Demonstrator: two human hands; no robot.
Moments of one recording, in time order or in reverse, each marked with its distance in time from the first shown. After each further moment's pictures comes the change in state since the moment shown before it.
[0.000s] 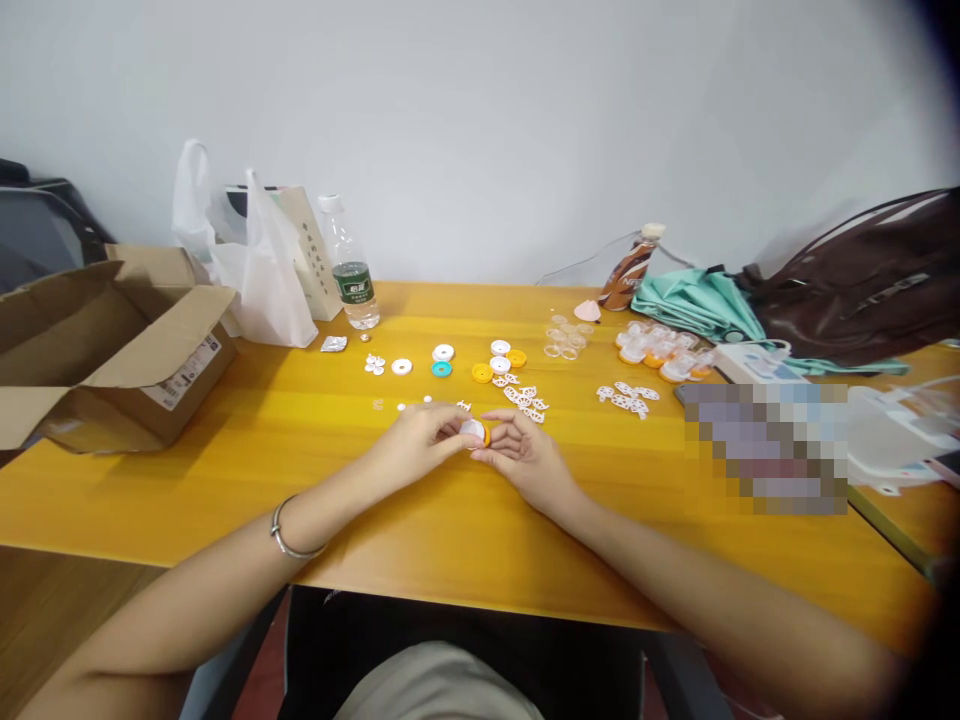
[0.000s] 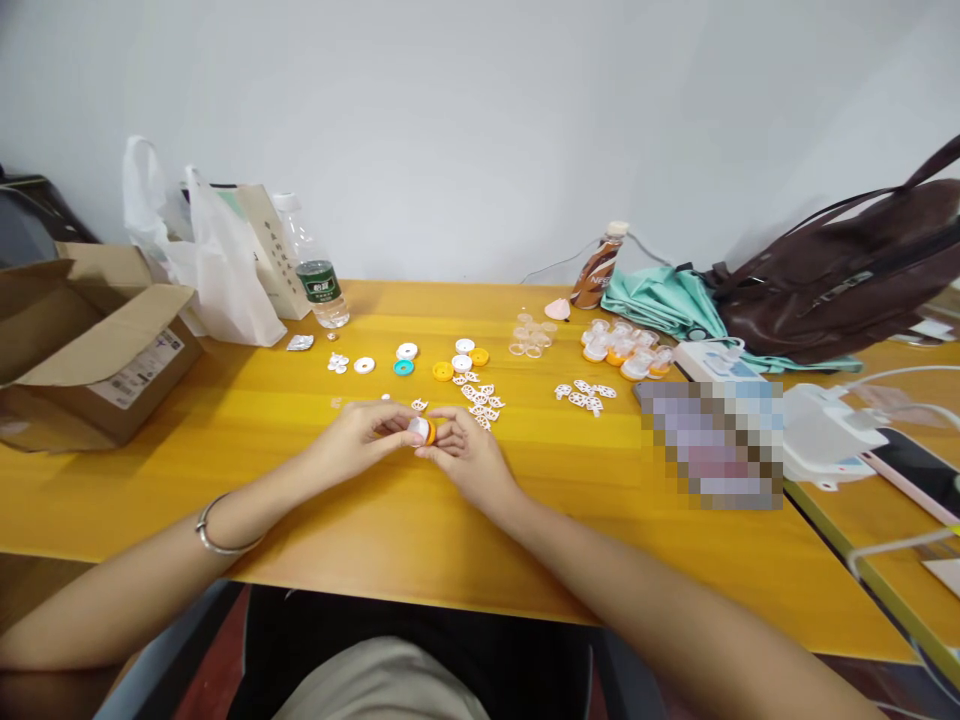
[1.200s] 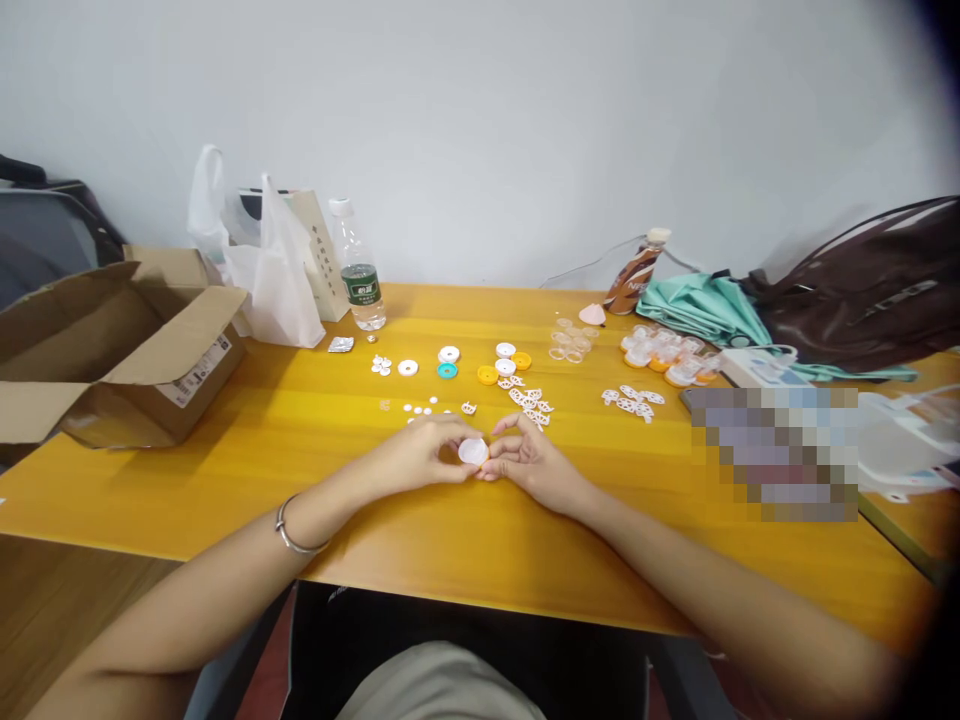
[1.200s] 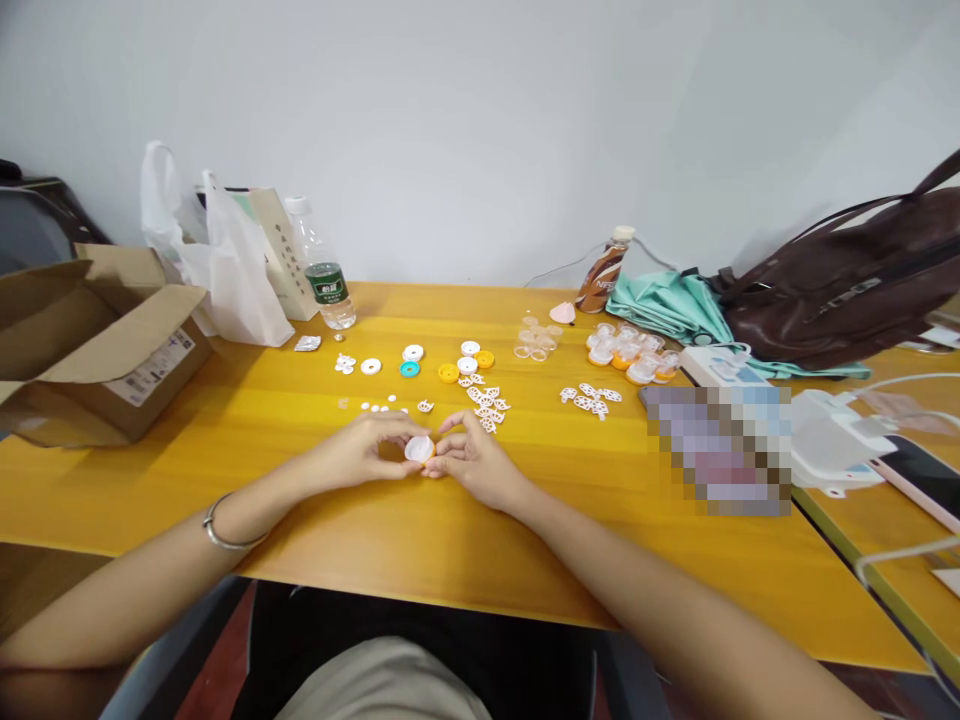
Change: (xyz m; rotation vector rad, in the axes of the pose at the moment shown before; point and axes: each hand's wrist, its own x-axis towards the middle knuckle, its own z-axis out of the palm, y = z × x) left_hand -0.005 -0.003 -0.008 0.122 -0.182 0.145; right_hand -0.002 -0.002 -0.007 0.178 -0.212 0.196
